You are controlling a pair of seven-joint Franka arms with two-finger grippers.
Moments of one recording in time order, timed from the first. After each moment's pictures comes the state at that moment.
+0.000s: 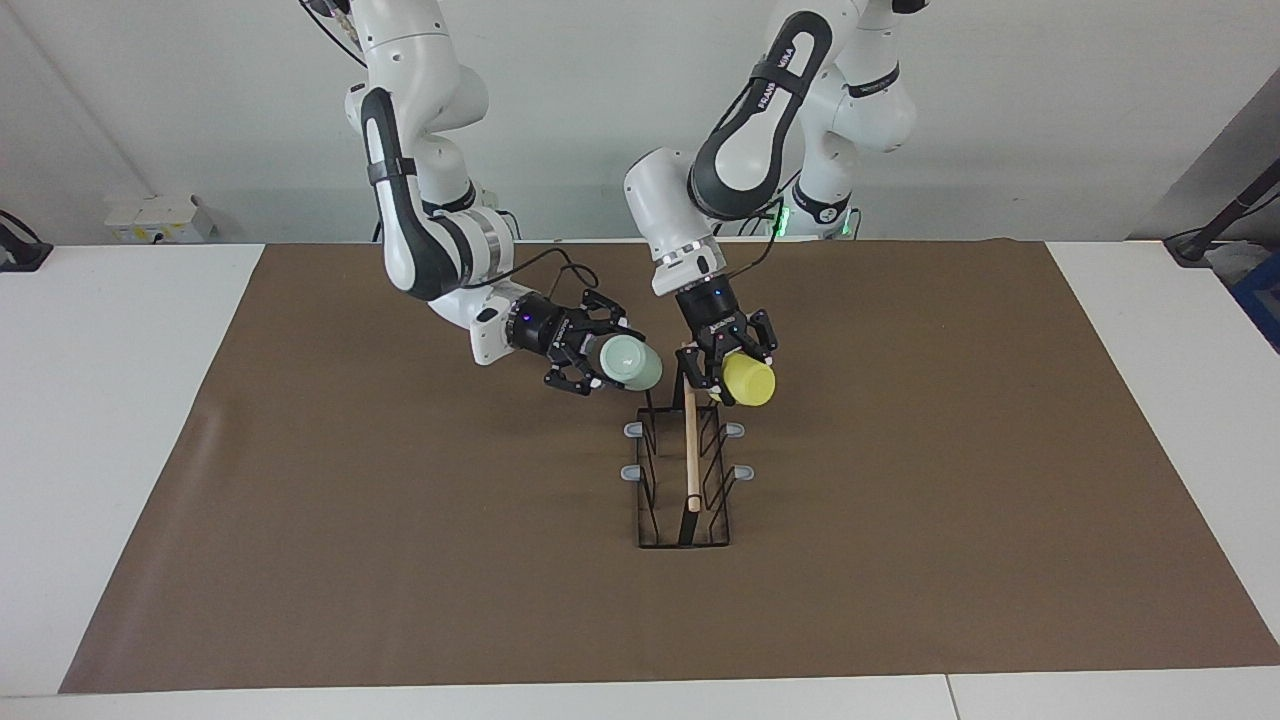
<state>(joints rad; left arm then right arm) -0.87 0.18 0.14 -2.03 1.19 2.22 -2.00 0.29 0.23 0.07 -2.26 2.50 1.92 -2.31</state>
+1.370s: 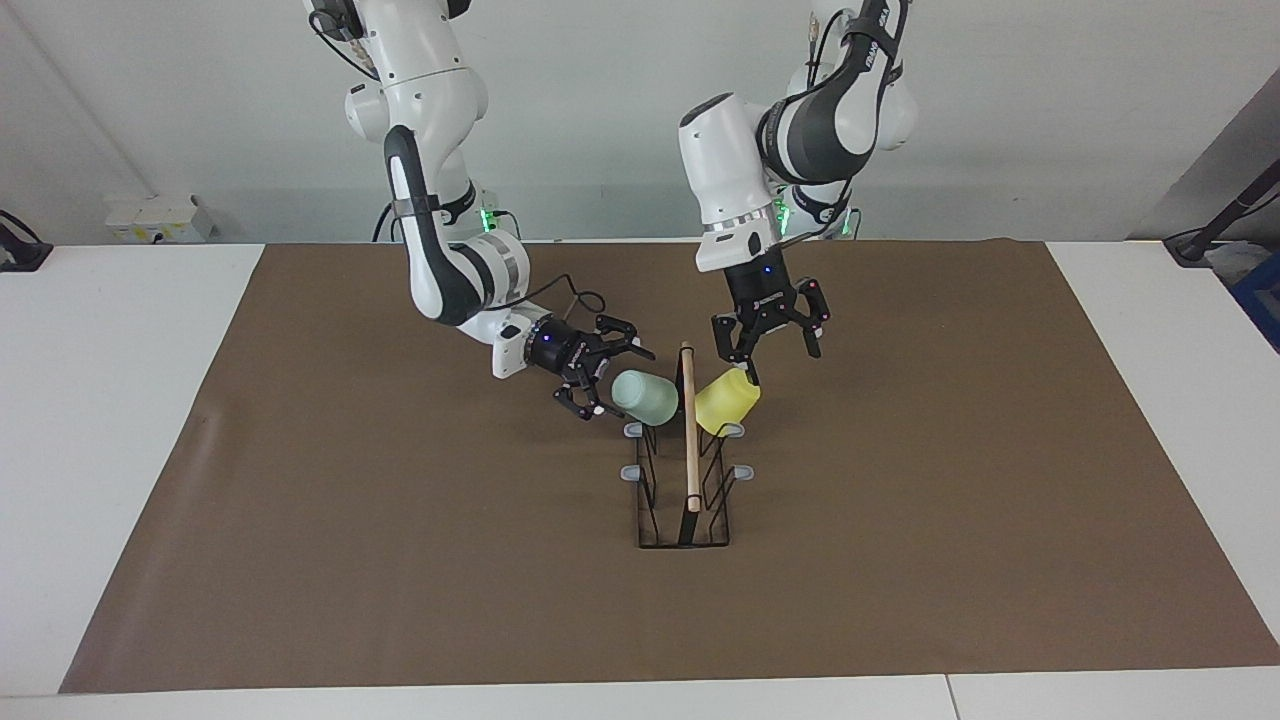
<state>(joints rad) -0.75 0.03 0.16 -2.01 0.75 2.27 -1.23 0.32 0.30 0.07 -2.26 2.50 1.99 -2.44</state>
